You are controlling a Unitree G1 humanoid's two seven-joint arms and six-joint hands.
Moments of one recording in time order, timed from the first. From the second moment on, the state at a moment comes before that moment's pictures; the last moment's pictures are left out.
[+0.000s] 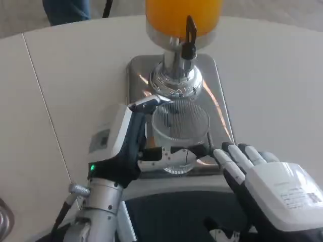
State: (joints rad) left arm -0.39 0.18 -0.15 0.25 0.68 -0.33 0.34; right arm 0.26 -0.12 0.16 -0.90 -1.31 0.00 0.54
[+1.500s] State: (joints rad) left arm -0.87 0.06 -0.29 0.98 0.66 -0.26 0.76; right arm 0.39 0.06 -0.07 -1.03 -1.15 -0.20 0.73
